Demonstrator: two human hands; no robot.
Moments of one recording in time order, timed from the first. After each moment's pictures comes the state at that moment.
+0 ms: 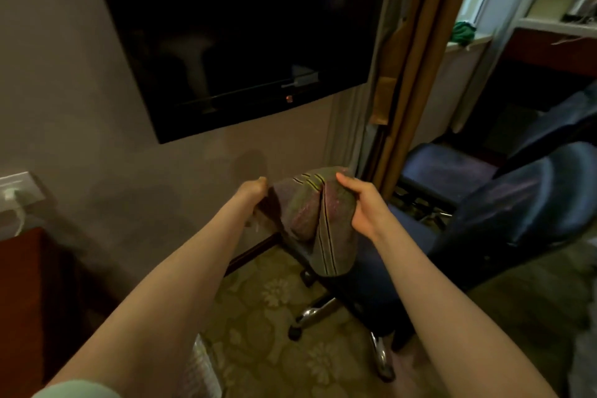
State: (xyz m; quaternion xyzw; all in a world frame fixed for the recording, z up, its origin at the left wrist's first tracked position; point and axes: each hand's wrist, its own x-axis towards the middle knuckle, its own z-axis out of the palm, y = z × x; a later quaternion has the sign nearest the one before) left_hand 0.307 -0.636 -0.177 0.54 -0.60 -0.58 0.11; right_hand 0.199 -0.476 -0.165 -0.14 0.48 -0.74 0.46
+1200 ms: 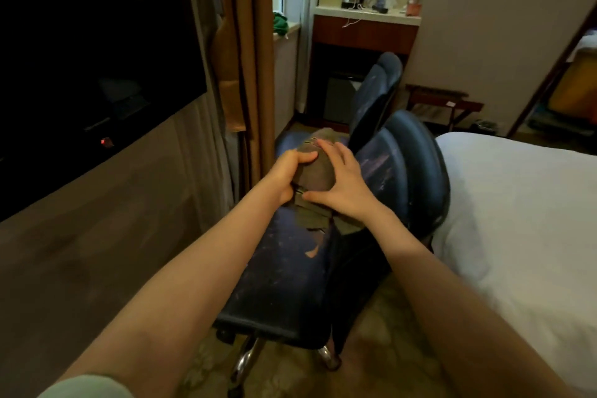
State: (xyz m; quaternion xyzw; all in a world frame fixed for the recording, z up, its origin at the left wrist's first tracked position) left_hand 0.044 -0.541 -0.146 0.09 -0.59 -0.80 -0.07; right_hand 0.046 -0.403 -0.162 -0.22 0.91 -0.35 -0.03
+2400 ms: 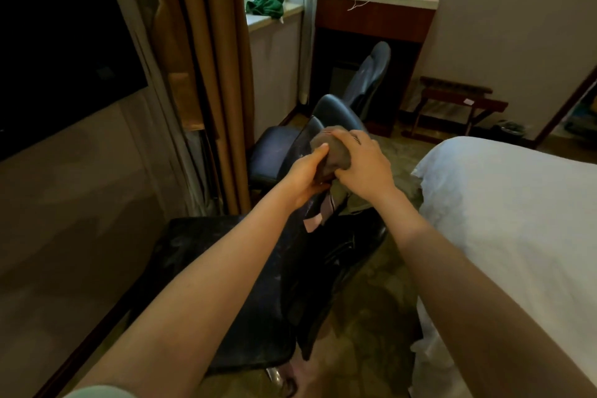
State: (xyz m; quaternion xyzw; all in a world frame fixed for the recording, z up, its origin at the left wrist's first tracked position) left_hand -0.120 -0.351 -0.166 0.12 -0.55 -0.82 -0.08; right_hand -0.150 -0.225 -0.159 -0.23 0.94 -0.22 -0.14
